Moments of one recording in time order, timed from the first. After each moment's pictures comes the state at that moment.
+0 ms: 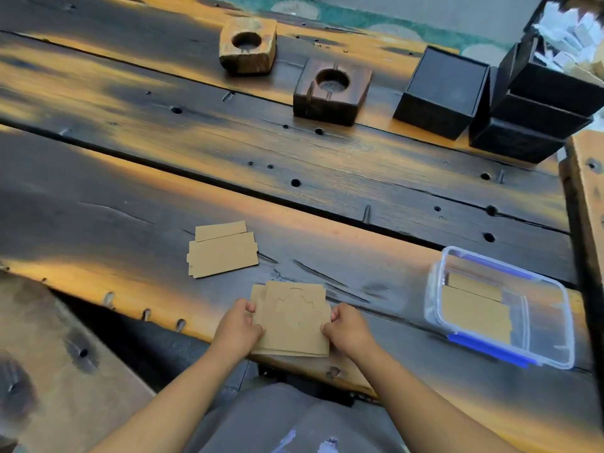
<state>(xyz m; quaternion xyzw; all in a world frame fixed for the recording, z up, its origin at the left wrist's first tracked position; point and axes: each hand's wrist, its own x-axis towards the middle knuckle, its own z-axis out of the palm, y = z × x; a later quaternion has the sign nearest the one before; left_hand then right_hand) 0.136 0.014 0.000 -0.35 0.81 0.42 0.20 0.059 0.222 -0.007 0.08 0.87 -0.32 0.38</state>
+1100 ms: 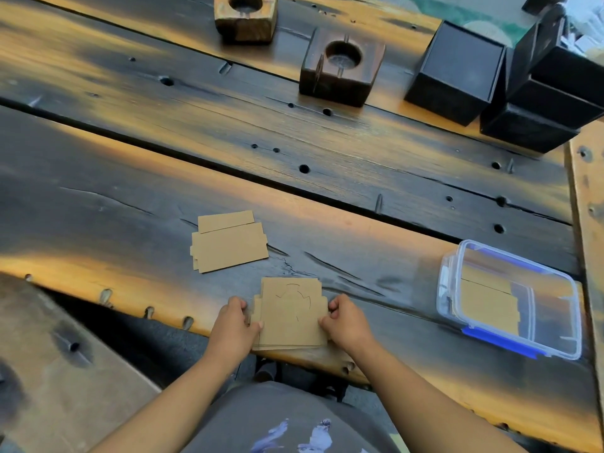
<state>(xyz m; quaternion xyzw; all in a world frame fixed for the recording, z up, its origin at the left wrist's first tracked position) 0.150 -0.027 -0.041 -0.32 0.85 0.38 0.18 0.066 0.188 -0.025 0.07 0.89 -0.28 0.35</state>
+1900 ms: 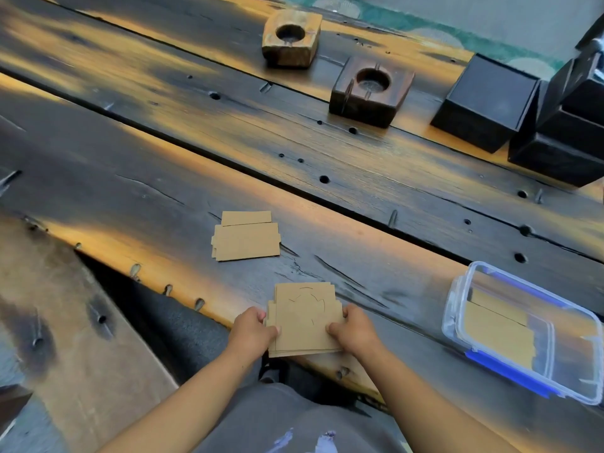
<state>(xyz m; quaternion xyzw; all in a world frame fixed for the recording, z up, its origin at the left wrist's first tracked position) 0.162 0.024 -0.015 -0.44 0.73 0.49 0.17 0.061 0.210 -0.013 0.04 0.88 -0.27 0.39</state>
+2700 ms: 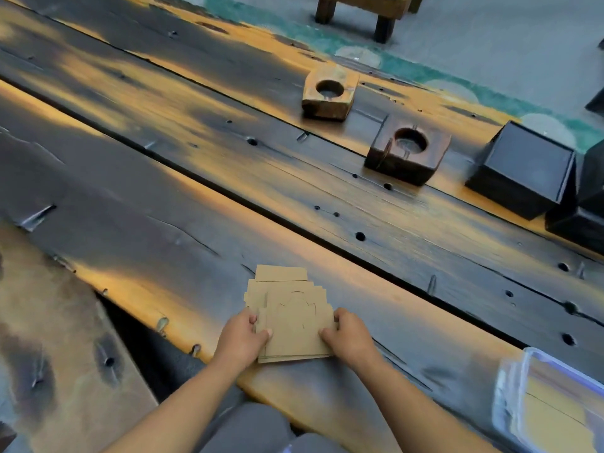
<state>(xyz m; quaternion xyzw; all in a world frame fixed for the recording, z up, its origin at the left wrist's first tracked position) 0.108 -0.105 0.006 -0.41 0.81 0.41 0.12 -0.005 0.080 0.014 -0.10 0.91 -0.22 0.33</state>
